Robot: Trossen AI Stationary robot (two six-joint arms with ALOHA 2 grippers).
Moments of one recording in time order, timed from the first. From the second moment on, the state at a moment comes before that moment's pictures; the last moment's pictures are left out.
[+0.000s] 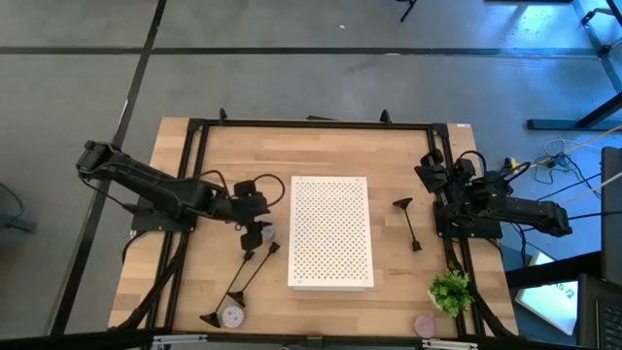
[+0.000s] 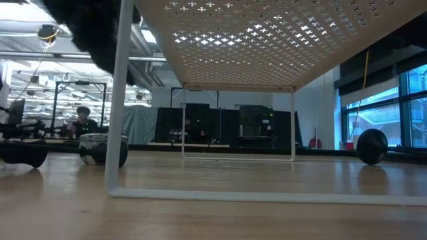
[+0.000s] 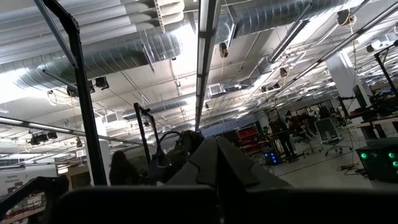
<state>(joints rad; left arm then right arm) -0.26 1.16 0.75 -0.44 -0.31 -0.44 -0.13 0.07 0.05 0.56 0.00 0.35</state>
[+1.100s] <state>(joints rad) -0.25 1.16 0.75 -0.47 -0.19 -0.26 -0.13 0.07 0.05 0.56 0.03 0.35</state>
